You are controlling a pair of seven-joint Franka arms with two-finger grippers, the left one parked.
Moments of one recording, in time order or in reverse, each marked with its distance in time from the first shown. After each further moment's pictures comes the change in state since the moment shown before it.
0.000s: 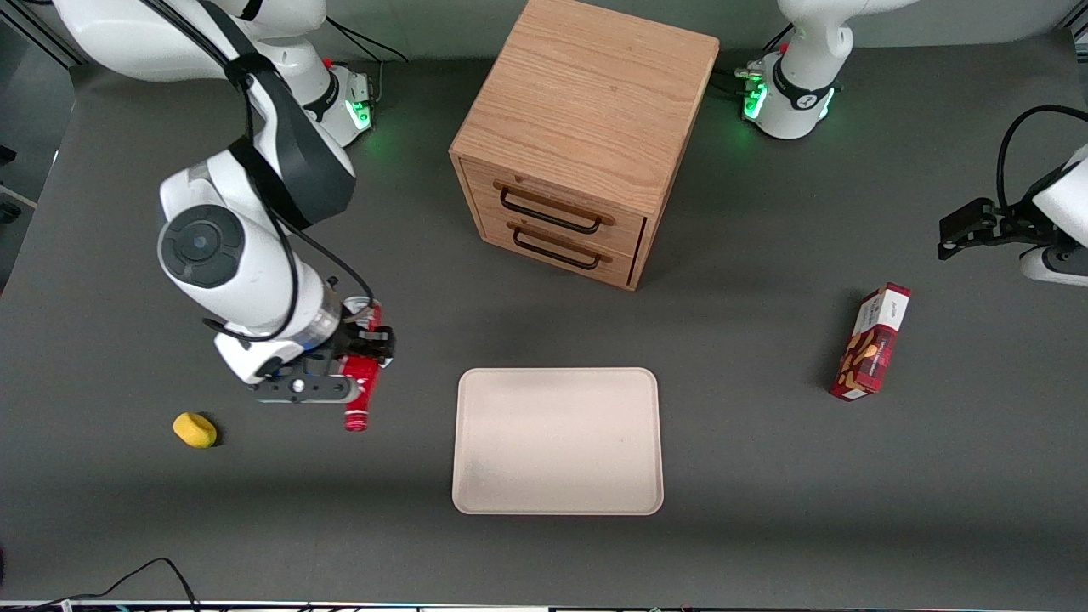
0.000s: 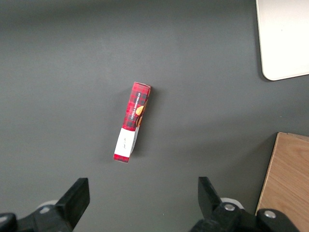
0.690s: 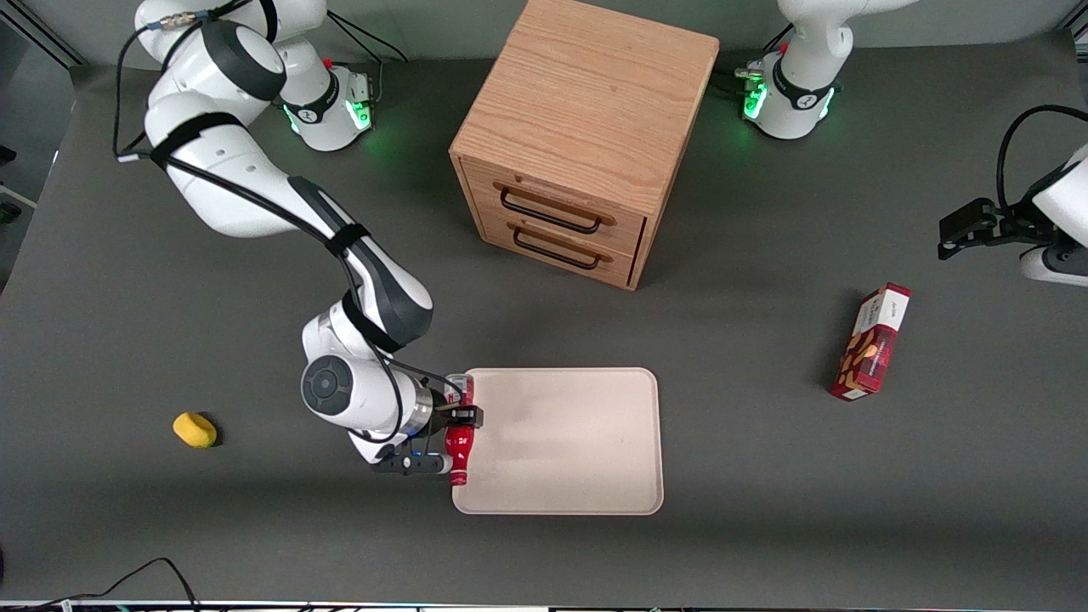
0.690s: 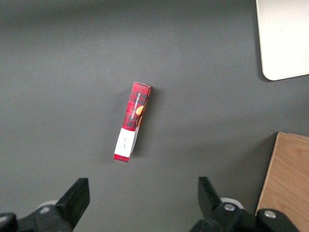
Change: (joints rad) arm 0.042 0.484 0.001 0.142 -0.003 0.406 -0.020
